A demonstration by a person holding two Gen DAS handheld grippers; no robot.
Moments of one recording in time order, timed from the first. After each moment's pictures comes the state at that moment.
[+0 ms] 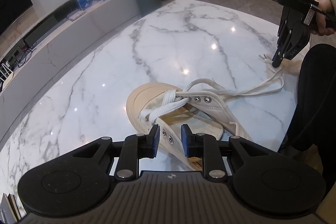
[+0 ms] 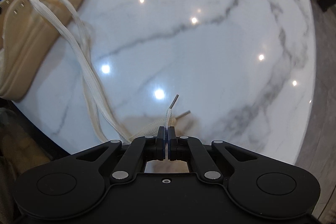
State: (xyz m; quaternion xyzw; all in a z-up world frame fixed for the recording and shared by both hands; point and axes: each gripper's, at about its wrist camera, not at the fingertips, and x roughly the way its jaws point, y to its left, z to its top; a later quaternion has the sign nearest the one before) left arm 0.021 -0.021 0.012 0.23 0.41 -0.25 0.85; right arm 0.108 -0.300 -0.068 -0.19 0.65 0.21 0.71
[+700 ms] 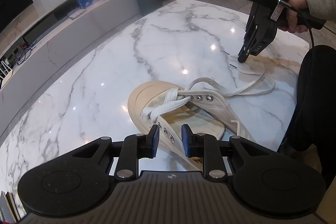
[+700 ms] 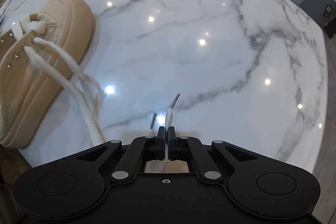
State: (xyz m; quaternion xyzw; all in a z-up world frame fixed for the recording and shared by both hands) left arm 0.021 -0.018 0.013 0.22 0.41 -0.26 0.85; right arm 0.145 -0.256 -0.063 -0.21 0.59 0.23 0.74
